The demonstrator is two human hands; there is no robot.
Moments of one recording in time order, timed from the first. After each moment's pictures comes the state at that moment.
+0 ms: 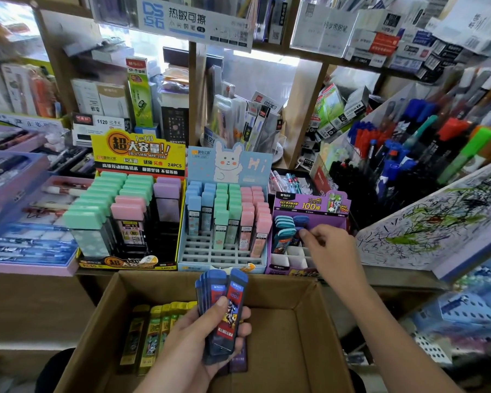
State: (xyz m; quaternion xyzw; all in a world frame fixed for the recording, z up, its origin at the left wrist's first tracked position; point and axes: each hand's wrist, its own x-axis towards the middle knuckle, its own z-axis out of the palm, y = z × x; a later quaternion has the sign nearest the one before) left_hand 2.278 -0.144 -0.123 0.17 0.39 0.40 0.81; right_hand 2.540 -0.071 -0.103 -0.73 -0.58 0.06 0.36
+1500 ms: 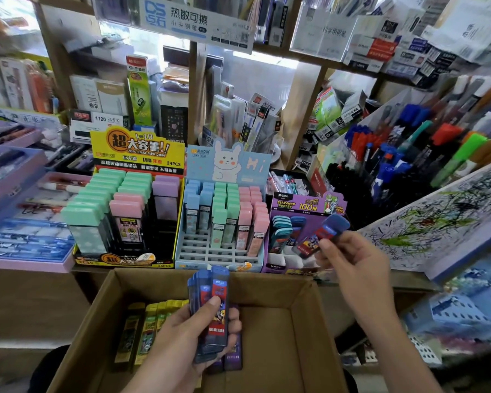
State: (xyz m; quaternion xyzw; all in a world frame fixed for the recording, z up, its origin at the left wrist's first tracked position) left_hand 2.271 -0.143 -0.132 0.18 0.44 0.41 0.78; right_hand 2.538 -0.127 -0.086 -0.61 -0.48 0.24 0.58
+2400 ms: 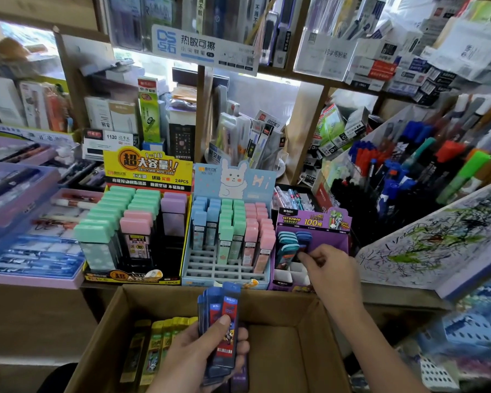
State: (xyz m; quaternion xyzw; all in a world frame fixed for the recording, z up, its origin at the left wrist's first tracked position) left_hand 2.267 -0.142 -0.127 0.21 0.42 0.38 0.80; right_hand 2.538 -0.068 -0.122 -0.75 -0.55 0.01 0.36
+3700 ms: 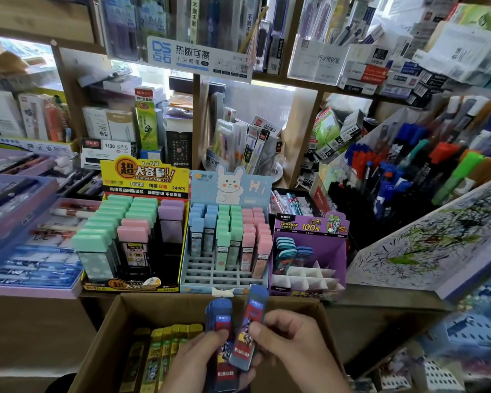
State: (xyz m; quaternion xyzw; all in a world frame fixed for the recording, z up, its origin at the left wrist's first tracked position) left_hand 2.273 -0.141 -0.124 0.19 0.43 0.36 0.80; right_hand 2.457 -0.153 -0.125 -0.57 -0.44 0.53 0.44
